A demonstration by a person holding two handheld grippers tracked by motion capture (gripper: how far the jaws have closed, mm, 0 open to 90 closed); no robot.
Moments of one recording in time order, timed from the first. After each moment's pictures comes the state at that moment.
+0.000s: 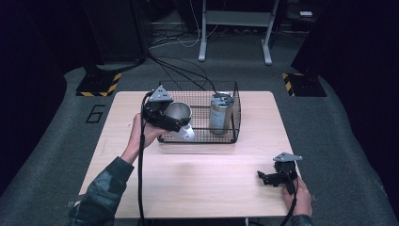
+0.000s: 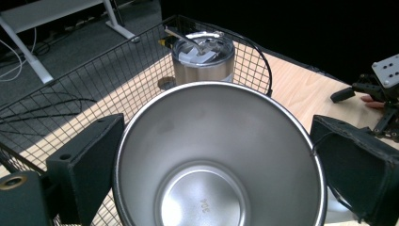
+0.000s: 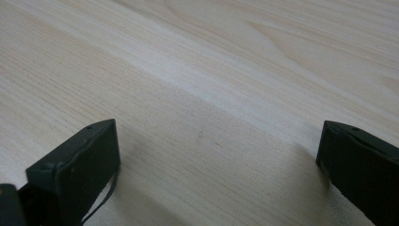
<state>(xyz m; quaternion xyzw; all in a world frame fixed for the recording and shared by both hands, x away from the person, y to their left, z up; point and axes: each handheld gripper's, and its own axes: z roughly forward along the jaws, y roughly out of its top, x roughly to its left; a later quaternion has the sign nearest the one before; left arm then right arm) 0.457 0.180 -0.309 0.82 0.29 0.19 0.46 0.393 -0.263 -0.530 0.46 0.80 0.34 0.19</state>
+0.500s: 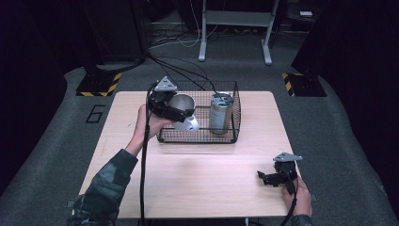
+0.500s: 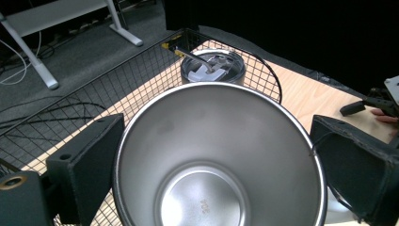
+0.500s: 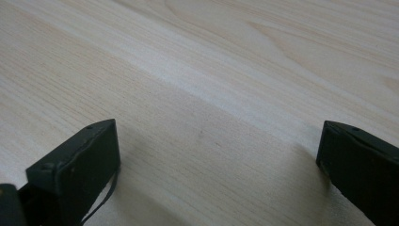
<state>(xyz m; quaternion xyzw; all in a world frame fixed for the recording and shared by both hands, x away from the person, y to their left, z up) 0.480 0.170 -0.298 0.82 0.30 0.19 0.46 0.393 -0.263 -0.530 0.46 0.80 0.34 0.19</state>
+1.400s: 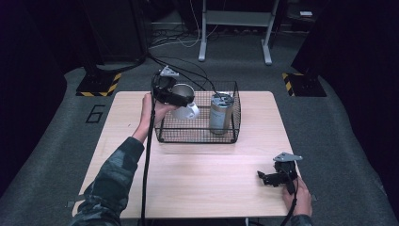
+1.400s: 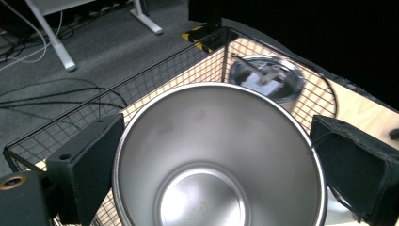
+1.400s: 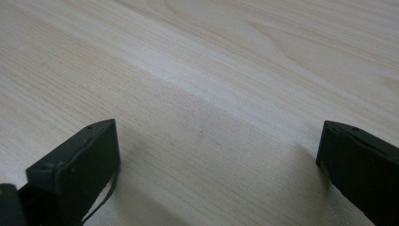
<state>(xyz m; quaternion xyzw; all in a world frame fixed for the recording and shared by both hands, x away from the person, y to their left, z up) 0.537 0.168 -0.305 0.80 0.35 0.20 0.44 0.394 -0.263 -0.530 0.46 0.80 0.34 0.19</state>
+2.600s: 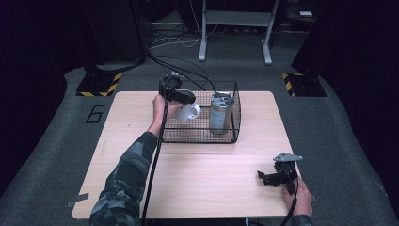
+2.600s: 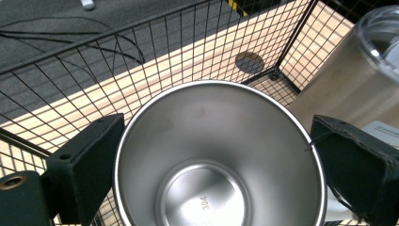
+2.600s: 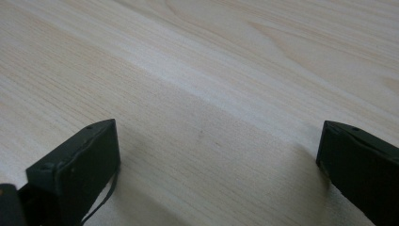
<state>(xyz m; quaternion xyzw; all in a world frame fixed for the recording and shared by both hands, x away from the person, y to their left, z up) 0.608 0.154 -0.373 0.80 0.44 0.18 0.36 0.394 -0.264 -0.530 0.45 0.80 0.34 0.19</state>
